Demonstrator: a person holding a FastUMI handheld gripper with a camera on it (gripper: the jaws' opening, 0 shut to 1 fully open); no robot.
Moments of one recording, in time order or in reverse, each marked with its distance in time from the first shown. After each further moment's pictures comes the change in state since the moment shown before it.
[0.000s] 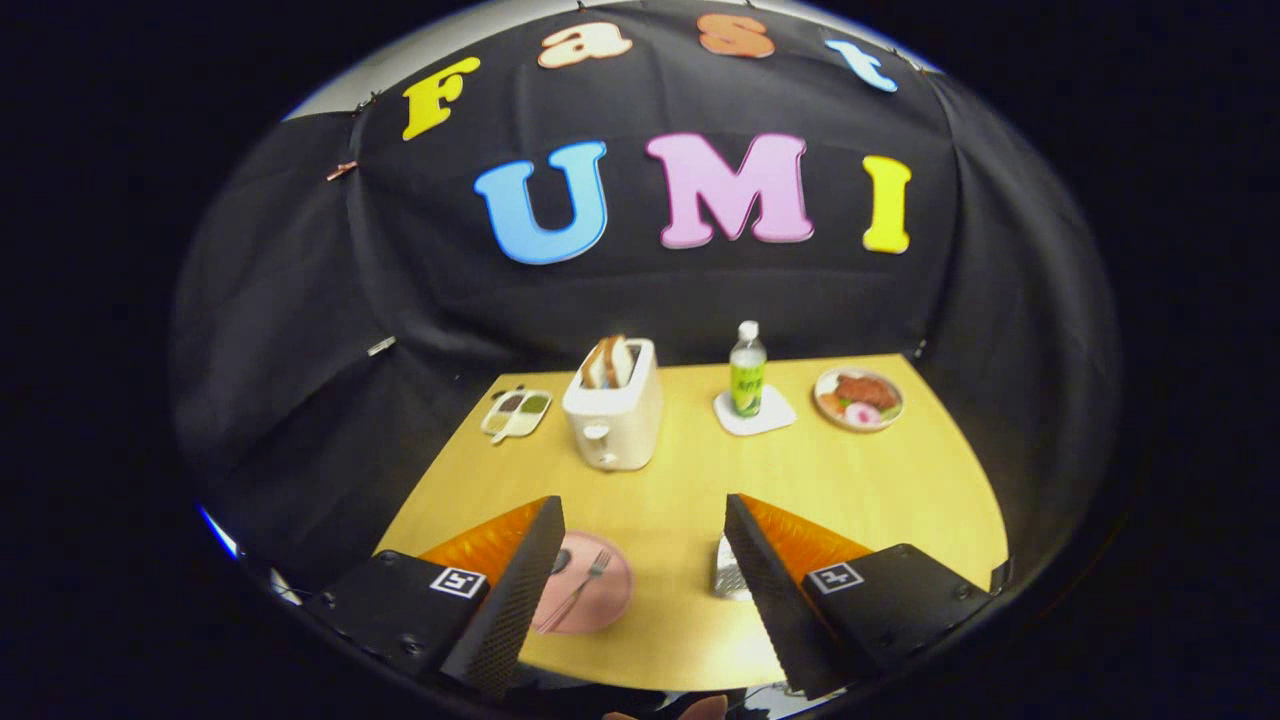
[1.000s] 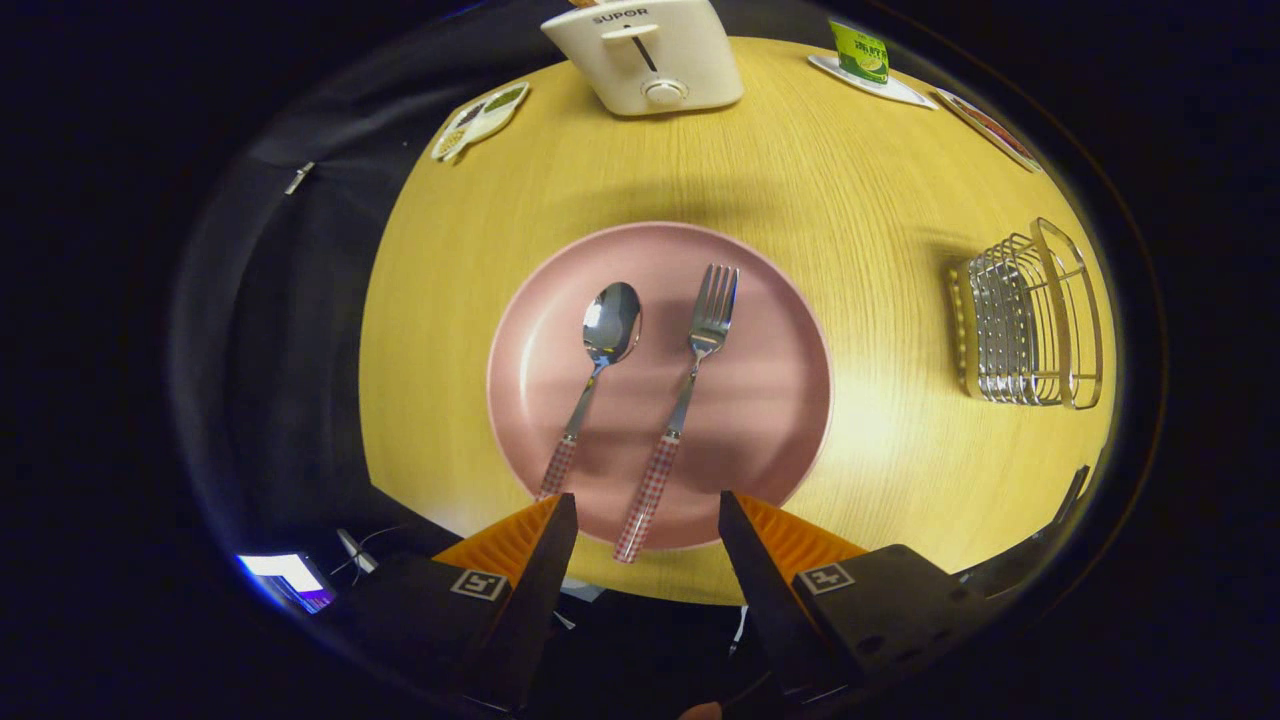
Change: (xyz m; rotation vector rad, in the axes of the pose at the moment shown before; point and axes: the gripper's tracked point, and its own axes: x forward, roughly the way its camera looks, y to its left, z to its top) arm 0.144 0.074 -0.250 0.155 0.829 -0.010
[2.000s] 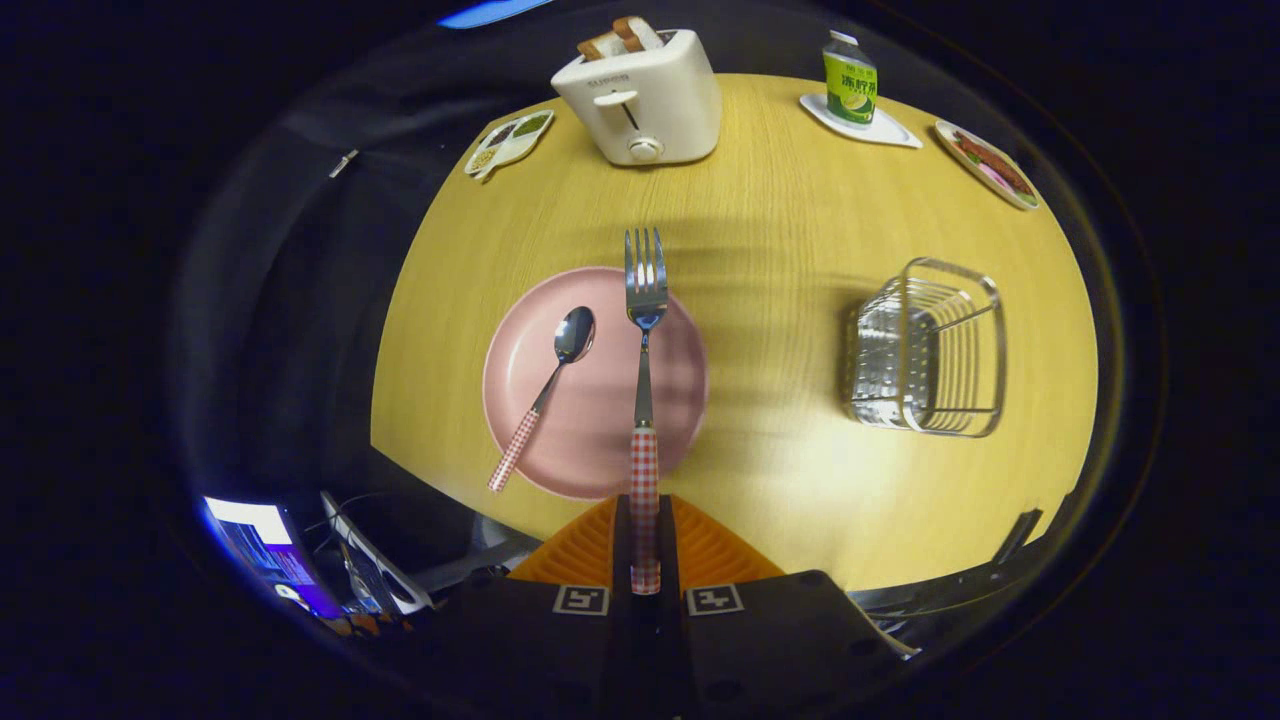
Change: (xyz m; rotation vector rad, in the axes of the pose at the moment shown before) arm -0.117 -0.077 0.008 -0.156 -0.069 0.016
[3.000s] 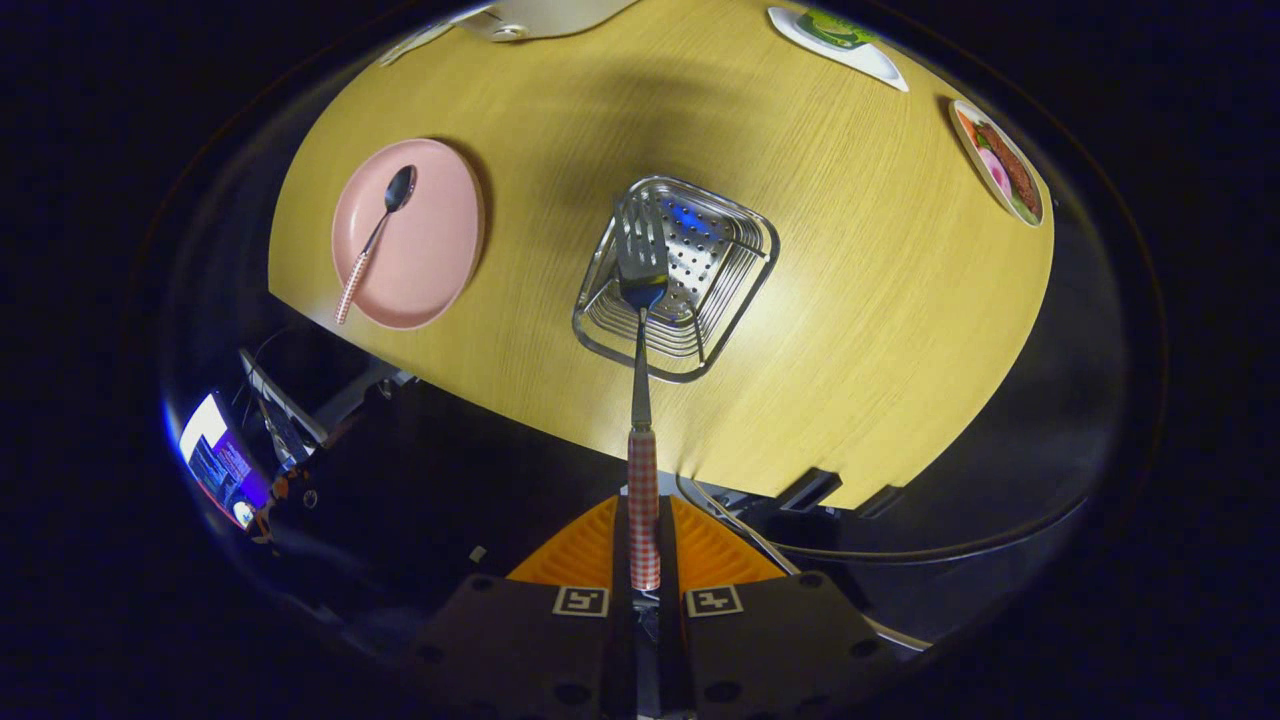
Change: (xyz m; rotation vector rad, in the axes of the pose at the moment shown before) arm -0.076 -0.149 -0.005 -0.171 0.704 -0.252
